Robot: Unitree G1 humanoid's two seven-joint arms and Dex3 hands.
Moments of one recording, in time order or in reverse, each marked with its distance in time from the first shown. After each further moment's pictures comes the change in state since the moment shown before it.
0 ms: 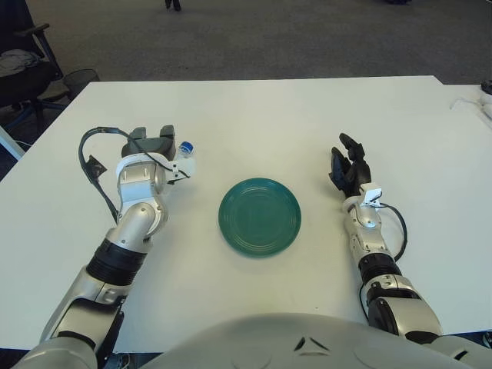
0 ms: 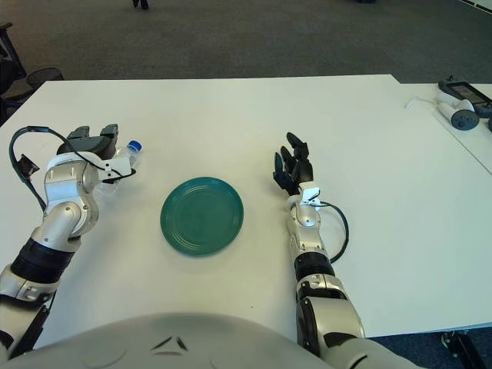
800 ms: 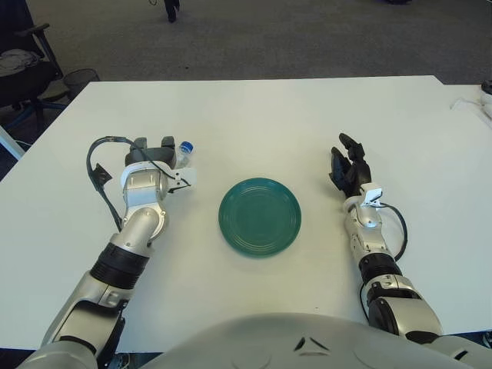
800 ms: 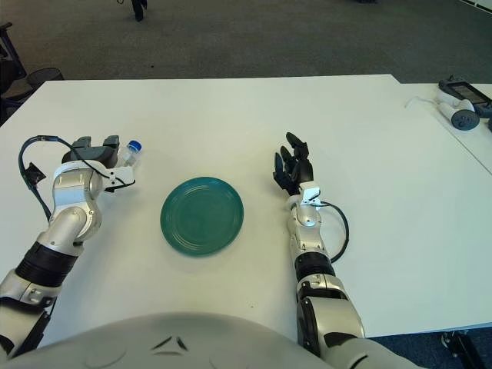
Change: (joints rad) left arm 0.032 -0.025 -0.015 0.087 0.013 -0.012 0.063; right arm 0.000 -0.003 -0.003 -0.001 0.003 0.000 0.011
